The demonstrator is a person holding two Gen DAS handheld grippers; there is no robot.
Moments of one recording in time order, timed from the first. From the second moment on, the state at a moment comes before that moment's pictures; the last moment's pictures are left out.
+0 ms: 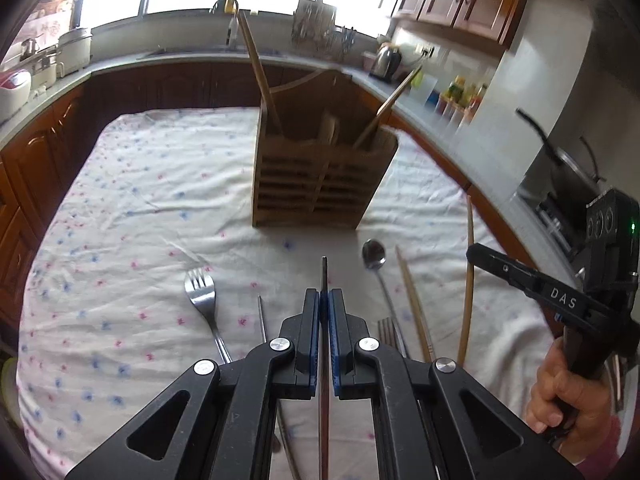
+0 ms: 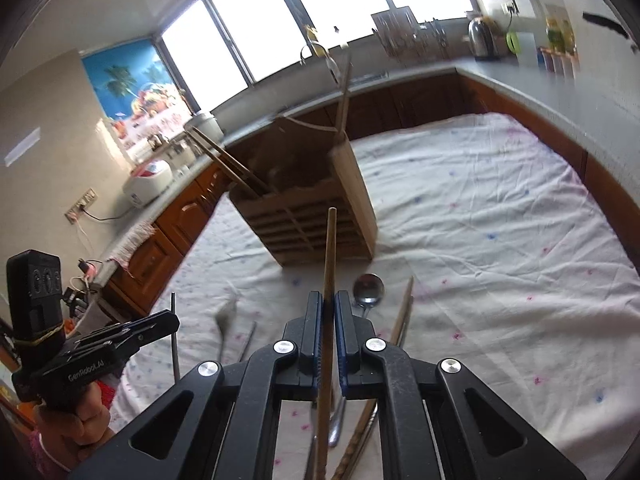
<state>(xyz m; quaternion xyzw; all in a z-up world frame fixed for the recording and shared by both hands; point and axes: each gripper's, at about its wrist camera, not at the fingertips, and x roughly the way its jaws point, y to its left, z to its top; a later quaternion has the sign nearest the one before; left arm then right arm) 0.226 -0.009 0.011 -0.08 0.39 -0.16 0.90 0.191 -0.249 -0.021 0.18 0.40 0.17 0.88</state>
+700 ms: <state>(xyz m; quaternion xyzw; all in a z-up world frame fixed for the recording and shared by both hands) 0.153 0.034 0.061 -0.12 0.32 -0.16 0.93 0.151 -0.256 0.033 0.17 0.32 0.17 0.91</state>
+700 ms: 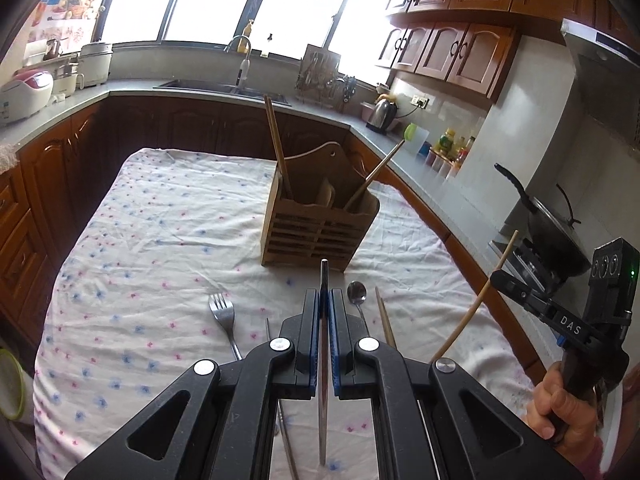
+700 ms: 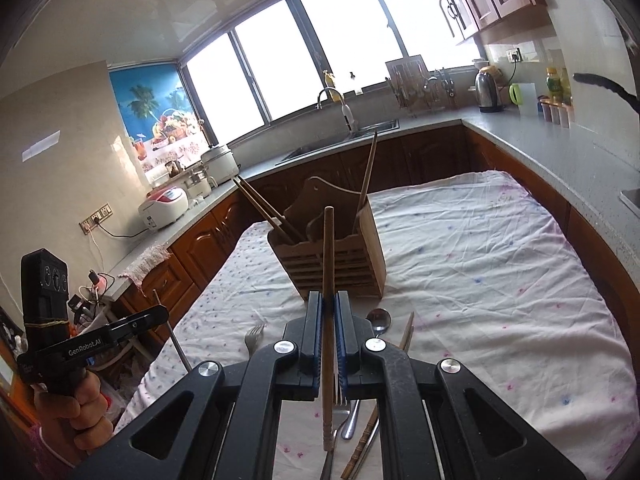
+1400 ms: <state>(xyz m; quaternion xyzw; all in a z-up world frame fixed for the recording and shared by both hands) 0.164 0.048 0.081 -0.14 0.28 -0.16 0.94 0.164 -0.264 0.054 0.18 0.29 0.16 0.93</state>
